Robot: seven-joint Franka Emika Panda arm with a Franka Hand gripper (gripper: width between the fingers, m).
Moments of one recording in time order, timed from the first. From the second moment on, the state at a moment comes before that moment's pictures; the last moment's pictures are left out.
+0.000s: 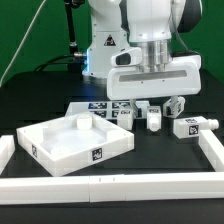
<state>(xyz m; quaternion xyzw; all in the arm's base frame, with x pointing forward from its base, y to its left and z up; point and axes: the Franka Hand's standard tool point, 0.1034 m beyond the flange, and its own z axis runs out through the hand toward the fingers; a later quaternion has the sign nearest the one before) 0.392 0.080 0.014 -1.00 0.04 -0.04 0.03</state>
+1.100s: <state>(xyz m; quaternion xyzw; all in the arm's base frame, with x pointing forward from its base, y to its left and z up) 0.477 0.169 0.061 -0.99 0.15 -0.01 0.07</state>
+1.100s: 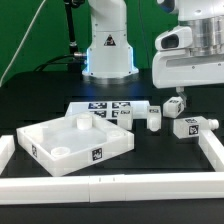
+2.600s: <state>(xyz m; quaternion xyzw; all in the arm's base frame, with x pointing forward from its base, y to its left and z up) 0.471 0.151 0.043 -0.99 0.15 0.00 0.08</state>
